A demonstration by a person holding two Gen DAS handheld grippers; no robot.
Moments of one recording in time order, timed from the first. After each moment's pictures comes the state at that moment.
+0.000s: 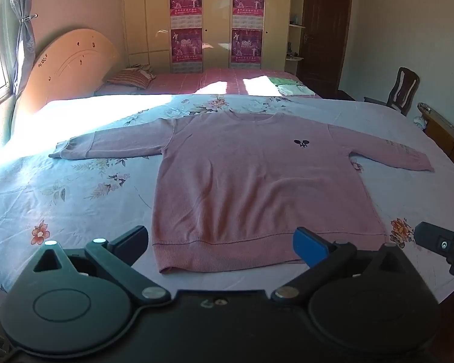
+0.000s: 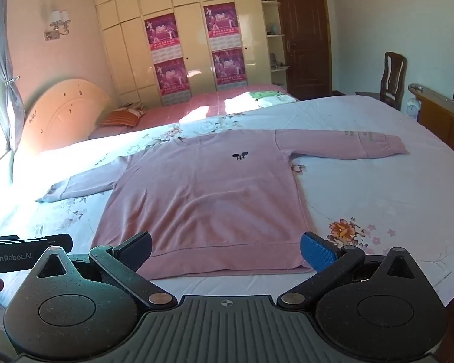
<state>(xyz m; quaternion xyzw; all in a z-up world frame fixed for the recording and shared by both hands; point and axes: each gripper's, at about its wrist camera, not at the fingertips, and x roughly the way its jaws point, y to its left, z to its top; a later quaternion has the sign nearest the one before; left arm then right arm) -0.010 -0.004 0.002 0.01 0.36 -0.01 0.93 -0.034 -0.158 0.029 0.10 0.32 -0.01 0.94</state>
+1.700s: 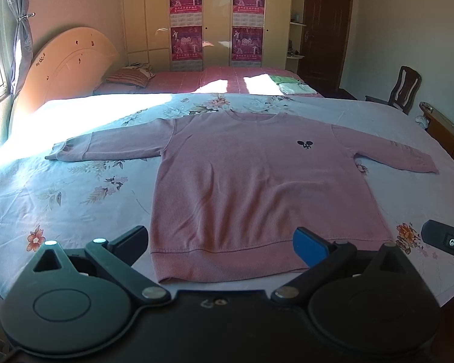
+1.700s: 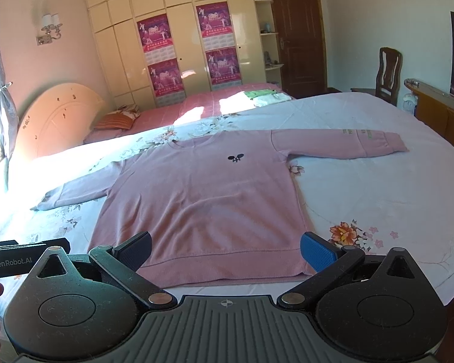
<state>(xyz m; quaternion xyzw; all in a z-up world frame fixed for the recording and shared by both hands) 0.013 0.001 -0.004 0.01 0.36 -0.01 0.93 -0.023 -0.164 0.029 0.12 0.32 -0.02 0.94</state>
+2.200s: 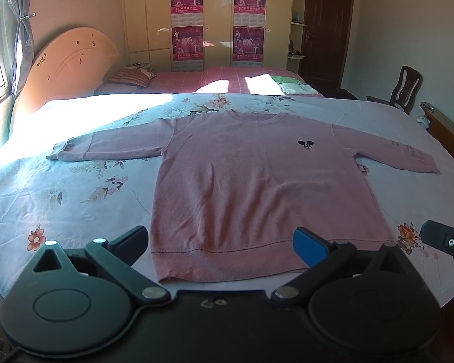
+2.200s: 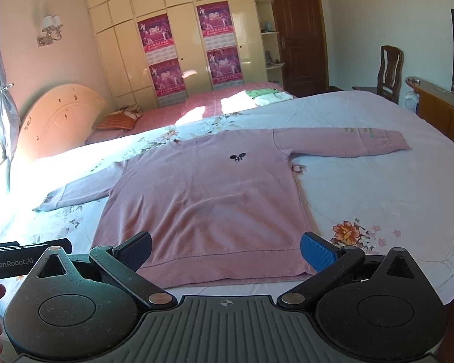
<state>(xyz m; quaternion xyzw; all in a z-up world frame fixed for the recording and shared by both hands) 0.014 0.003 -0.004 0.01 0.36 -0.01 0.93 -0.022 -0.168 0.027 0.13 0.32 -0.02 0.94</state>
